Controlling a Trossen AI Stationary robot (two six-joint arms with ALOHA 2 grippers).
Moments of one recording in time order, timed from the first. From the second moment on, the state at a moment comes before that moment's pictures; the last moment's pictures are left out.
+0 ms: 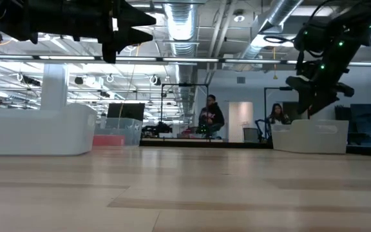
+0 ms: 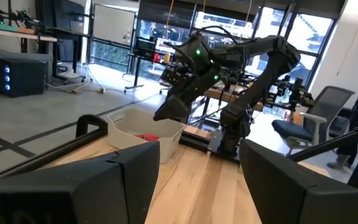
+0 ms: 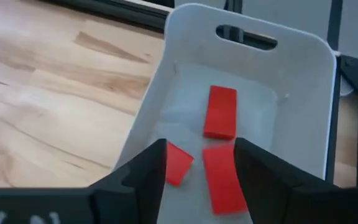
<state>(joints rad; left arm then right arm) -0.09 1.18 0.38 0.89 -0.40 -0.21 -0.74 0.93 0.55 -0.52 0.34 0.41</state>
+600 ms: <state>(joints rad) -0.14 1.00 0.38 0.78 -0.36 -0.09 -0.26 0.66 0.56 -0.19 0.07 0.16</state>
